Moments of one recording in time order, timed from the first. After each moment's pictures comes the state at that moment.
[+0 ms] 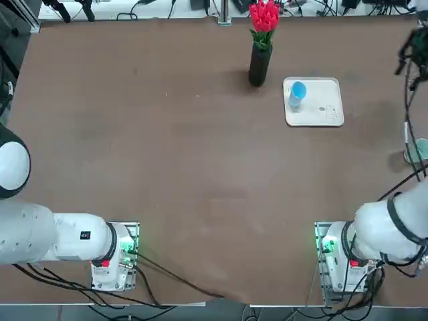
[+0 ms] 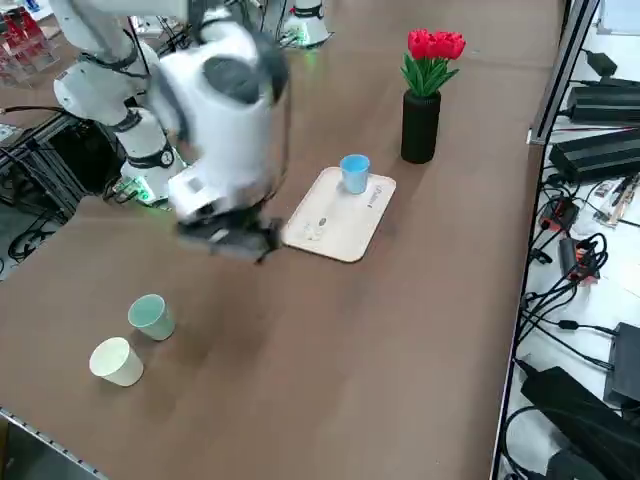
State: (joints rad) arm -0.35 0.36 -0.20 -1.71 -0.08 1.81 0.83
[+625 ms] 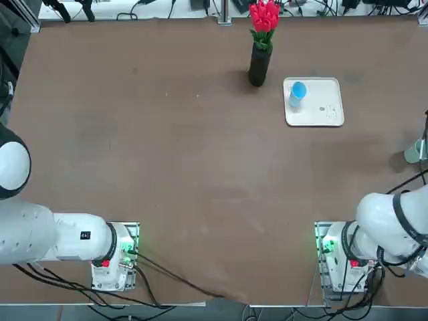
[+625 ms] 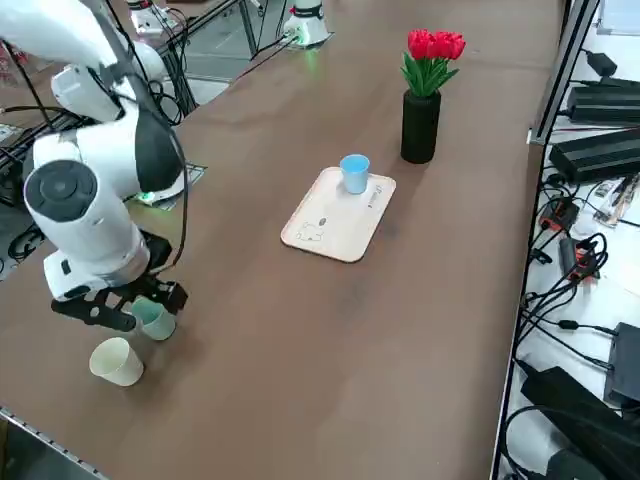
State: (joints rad) arm -0.60 0.35 -0.20 -1.91 -0.08 1.99 0.65
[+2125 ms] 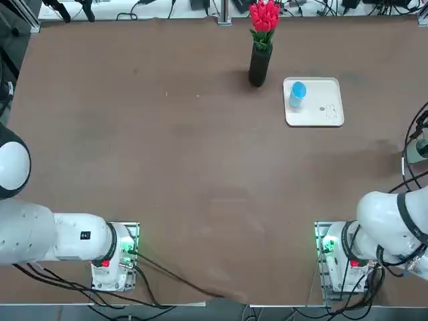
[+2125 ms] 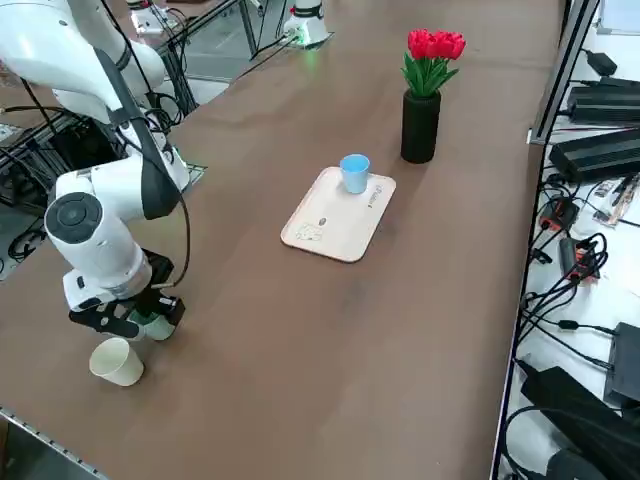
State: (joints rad) arm -0.65 0.35 -0.19 -2.12 -0.05 2.27 0.63
